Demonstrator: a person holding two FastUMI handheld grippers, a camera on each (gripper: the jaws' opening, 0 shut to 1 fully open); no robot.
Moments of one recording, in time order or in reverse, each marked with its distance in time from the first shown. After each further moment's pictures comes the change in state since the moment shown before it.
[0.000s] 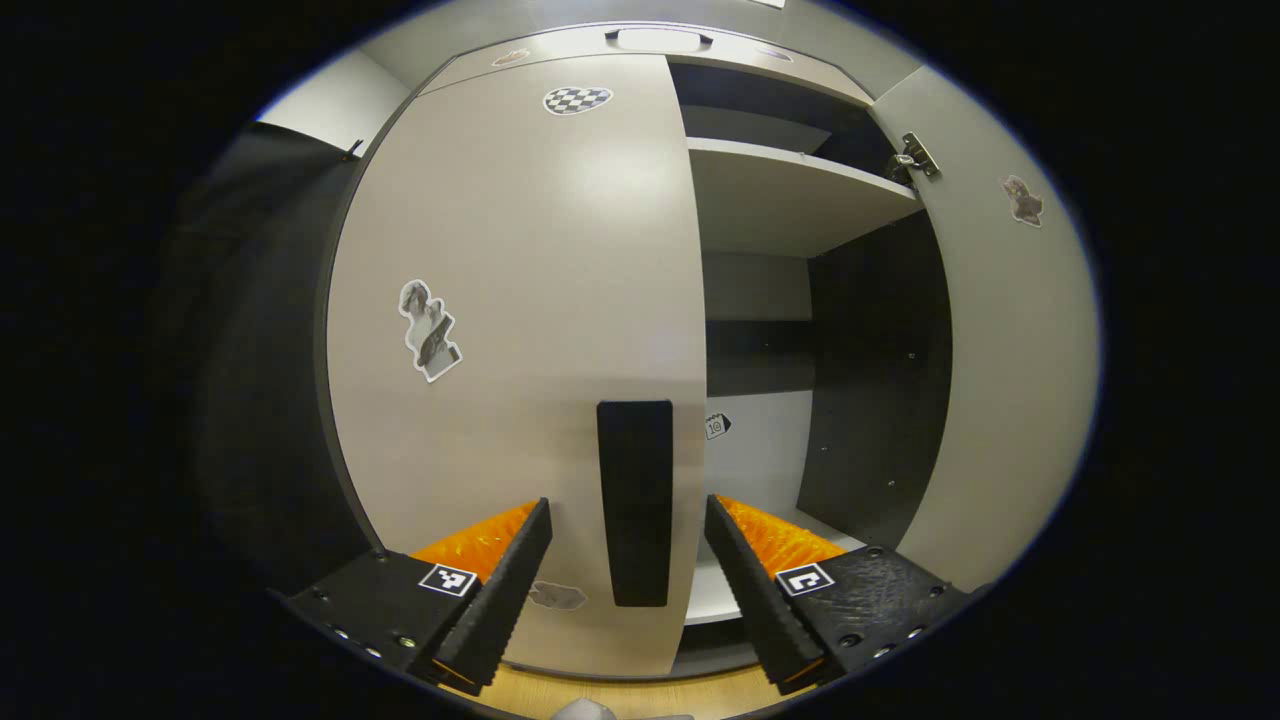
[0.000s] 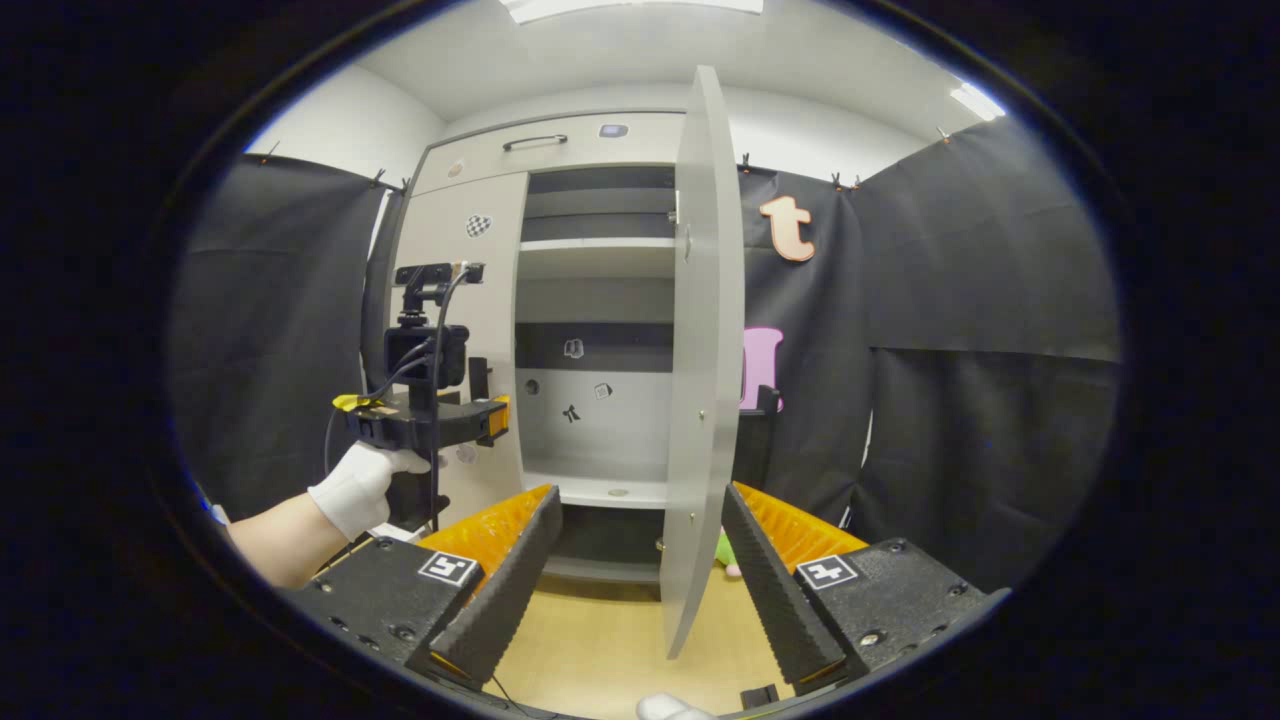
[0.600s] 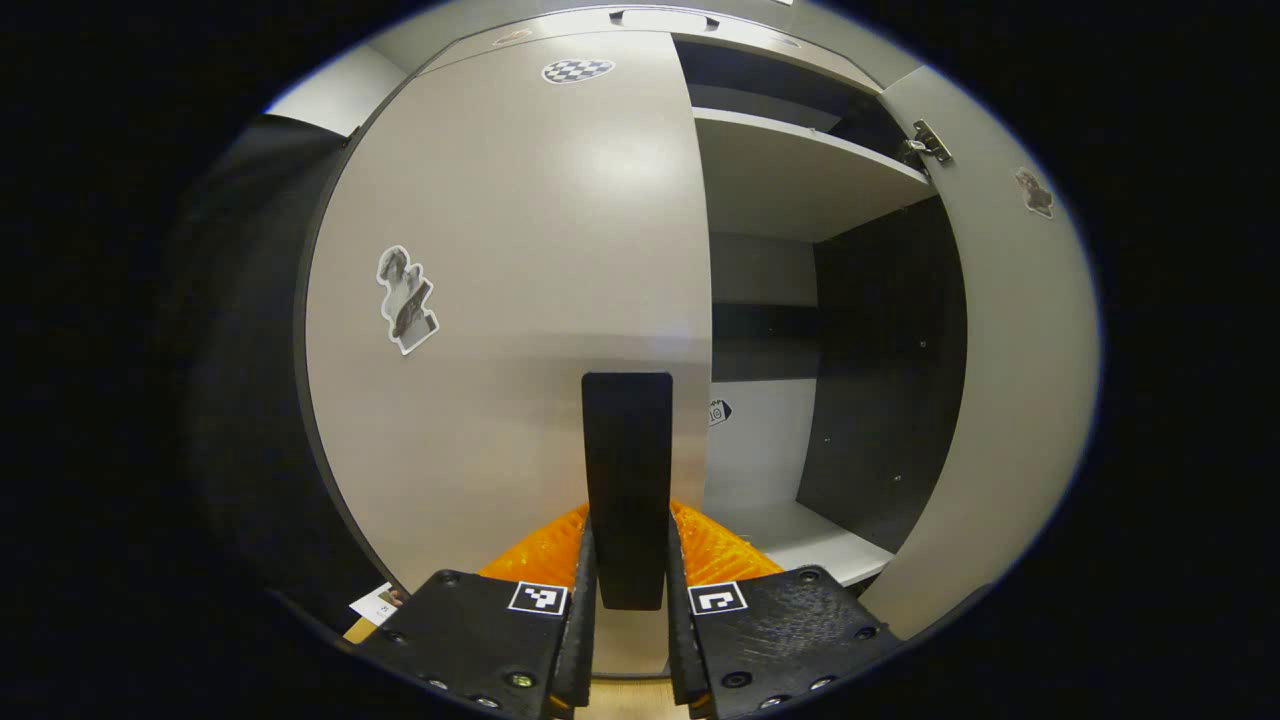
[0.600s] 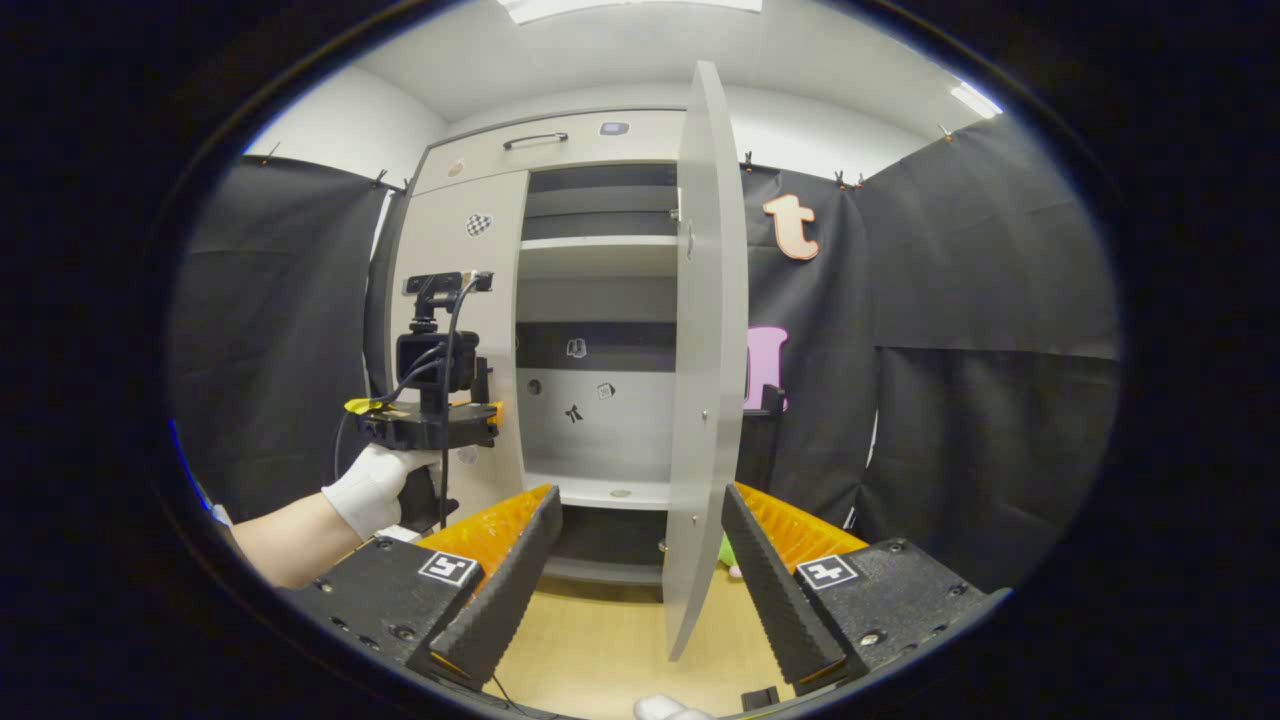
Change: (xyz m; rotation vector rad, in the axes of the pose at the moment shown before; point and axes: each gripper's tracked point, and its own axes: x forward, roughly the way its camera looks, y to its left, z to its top) left arm 0.009 -0.007 -0.017 -0.031 0.050 -0.019; right arm 0.003 -0.003 -0.001 0.001 -0.002 0.006
